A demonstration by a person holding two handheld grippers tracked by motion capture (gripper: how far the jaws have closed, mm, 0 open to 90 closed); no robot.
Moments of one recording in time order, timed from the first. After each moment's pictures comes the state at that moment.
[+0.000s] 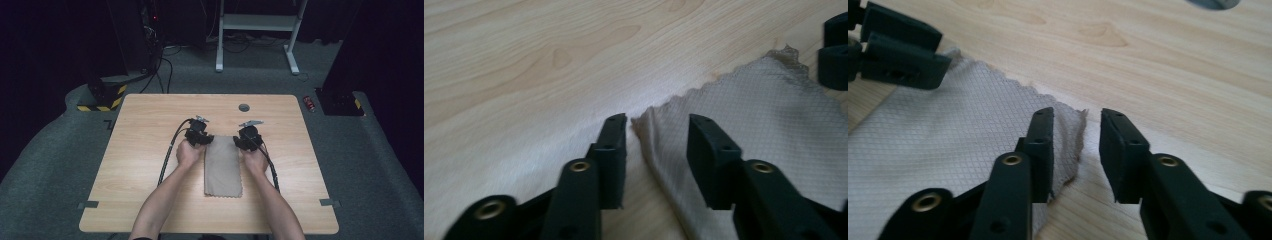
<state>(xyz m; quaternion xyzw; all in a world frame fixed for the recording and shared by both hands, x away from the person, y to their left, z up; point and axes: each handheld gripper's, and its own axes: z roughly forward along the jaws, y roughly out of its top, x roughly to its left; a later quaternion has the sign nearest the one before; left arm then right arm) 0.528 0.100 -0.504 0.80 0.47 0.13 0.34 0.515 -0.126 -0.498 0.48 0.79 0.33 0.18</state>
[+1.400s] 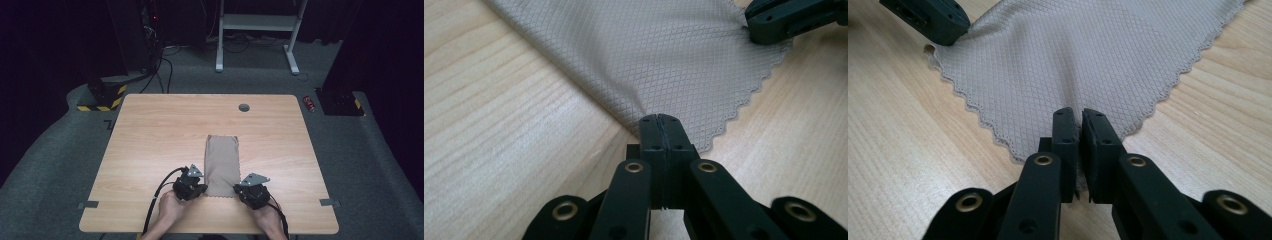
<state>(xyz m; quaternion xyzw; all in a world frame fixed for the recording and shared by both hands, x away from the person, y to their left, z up) 0.350 0.112 -0.507 0.87 0.37 0.05 0.33 0.337 -0.139 -0.516 0.34 0.86 0.35 0.15</state>
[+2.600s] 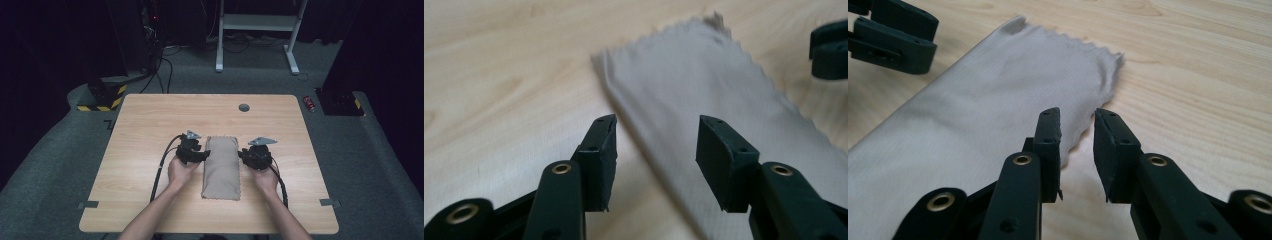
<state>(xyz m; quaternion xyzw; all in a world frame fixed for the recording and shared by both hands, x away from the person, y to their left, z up) 0.466 0.110 -0.496 0.79 0.46 0.13 0.38 0.452 -0.153 -0.498 0.44 0.80 0.38 0.16</state>
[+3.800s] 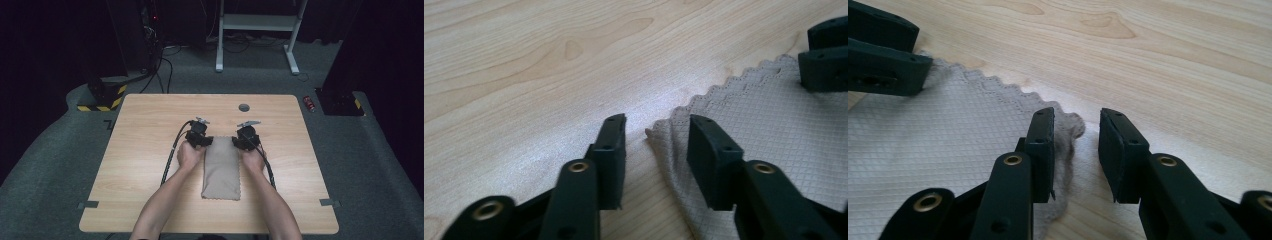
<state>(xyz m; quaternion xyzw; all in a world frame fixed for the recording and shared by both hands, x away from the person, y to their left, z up) 0.530 0.089 -0.510 0.81 0.48 0.16 0.31 0.528 -0.121 -0.515 0.48 0.80 0.33 0.18</state>
